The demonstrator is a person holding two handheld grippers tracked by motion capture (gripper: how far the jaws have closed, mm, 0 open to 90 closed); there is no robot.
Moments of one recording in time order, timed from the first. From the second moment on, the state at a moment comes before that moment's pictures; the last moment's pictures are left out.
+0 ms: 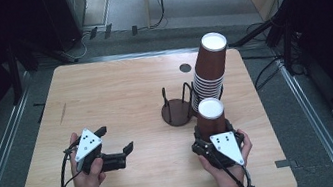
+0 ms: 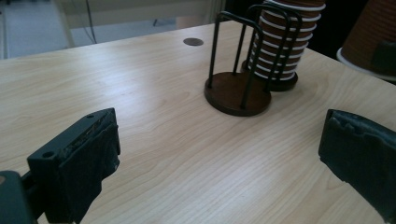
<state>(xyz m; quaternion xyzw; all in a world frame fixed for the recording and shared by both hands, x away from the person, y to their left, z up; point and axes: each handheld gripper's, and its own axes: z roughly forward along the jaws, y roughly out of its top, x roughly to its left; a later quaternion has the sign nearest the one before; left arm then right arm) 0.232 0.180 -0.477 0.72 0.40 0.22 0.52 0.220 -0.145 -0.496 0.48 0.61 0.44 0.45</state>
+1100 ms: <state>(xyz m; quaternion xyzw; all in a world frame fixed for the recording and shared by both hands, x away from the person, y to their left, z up) 0.226 0.141 -0.467 0.78 0.34 0.12 0.52 0.204 -0.082 -0.532 0.35 0.72 0.40 0.46</state>
